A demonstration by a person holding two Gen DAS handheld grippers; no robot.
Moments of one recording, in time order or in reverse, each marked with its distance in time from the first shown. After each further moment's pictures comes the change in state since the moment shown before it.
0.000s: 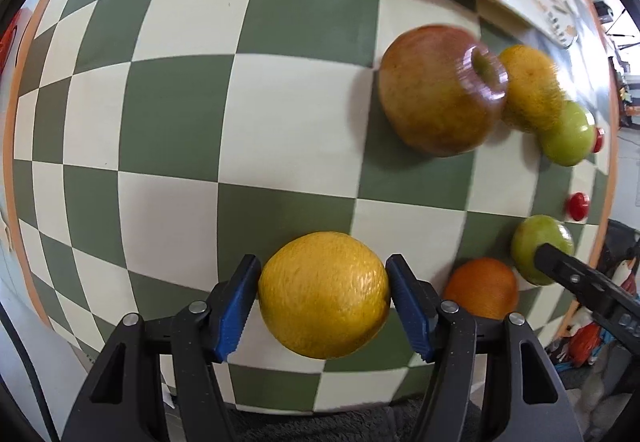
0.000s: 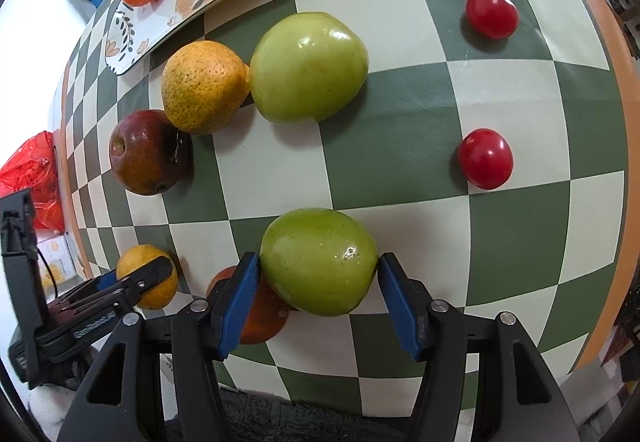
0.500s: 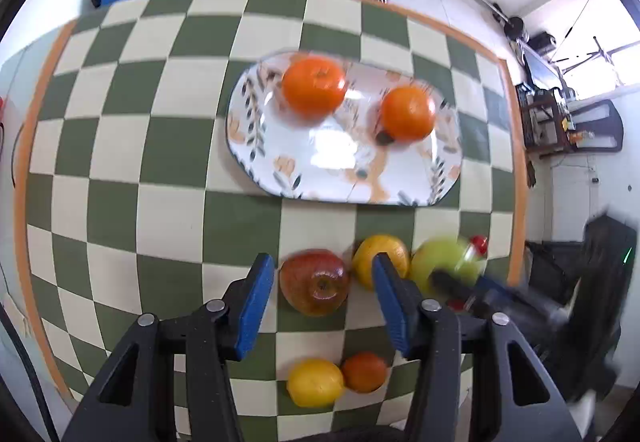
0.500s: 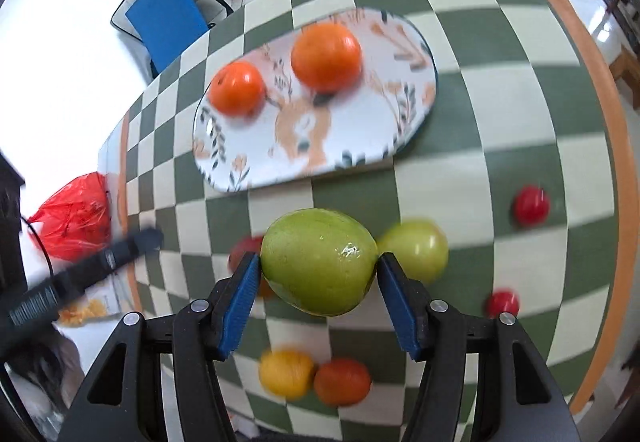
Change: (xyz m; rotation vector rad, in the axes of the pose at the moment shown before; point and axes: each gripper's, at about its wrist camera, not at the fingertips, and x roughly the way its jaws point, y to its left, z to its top) left arm -0.119 -0.025 0.097 0.089 -0.192 -0.158; right arm -0.084 0.051 0.080 -0.061 -0.190 0.116
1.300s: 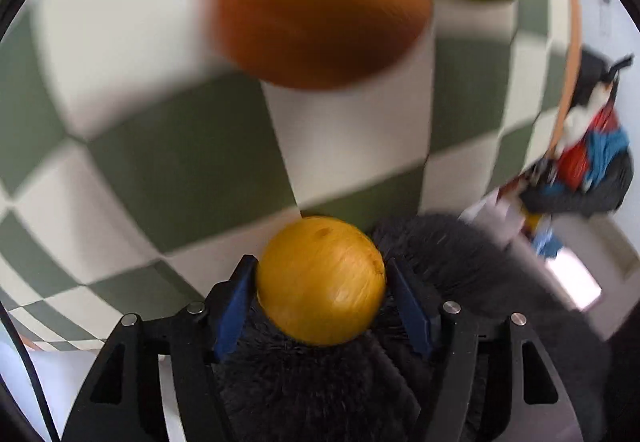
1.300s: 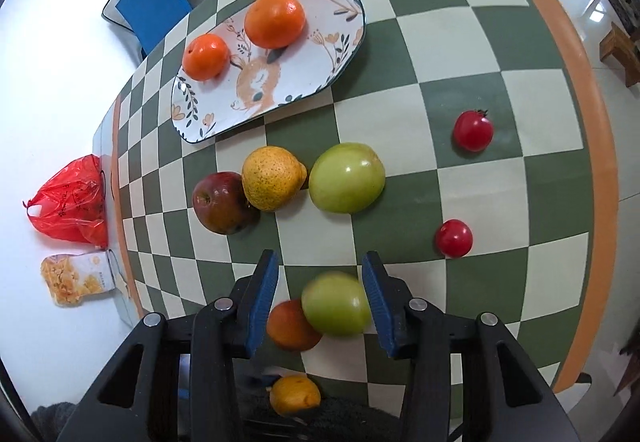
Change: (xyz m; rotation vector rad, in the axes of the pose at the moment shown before) left arm 0.162 -0.045 -0.212 0.234 0.814 -0.020; right arm -0.013 -0.052 -0.058 0.022 0.075 0.003
